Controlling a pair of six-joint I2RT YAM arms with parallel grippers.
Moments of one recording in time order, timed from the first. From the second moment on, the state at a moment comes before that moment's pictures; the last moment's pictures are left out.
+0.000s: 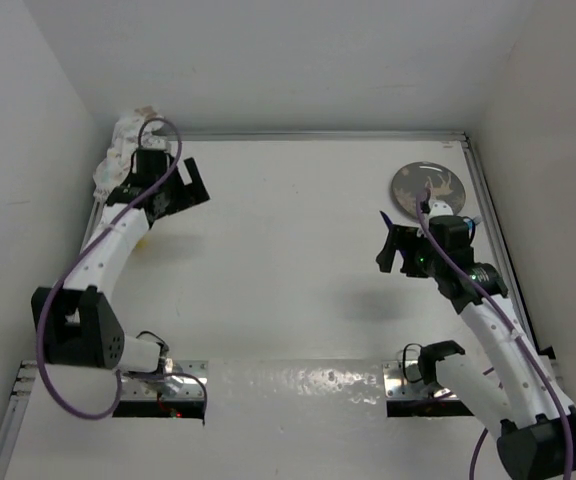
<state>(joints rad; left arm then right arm) -0.06 1.35 1.11 -0.54 0.00 -0.42 0.21 0.81 0.70 -0.63 -0.02 0.31</state>
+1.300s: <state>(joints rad) 0.31 2.49 2.13 -0.51 -0.24 -0.16 0.21 1.07 0.72 -0.52 -0.38 0.28</state>
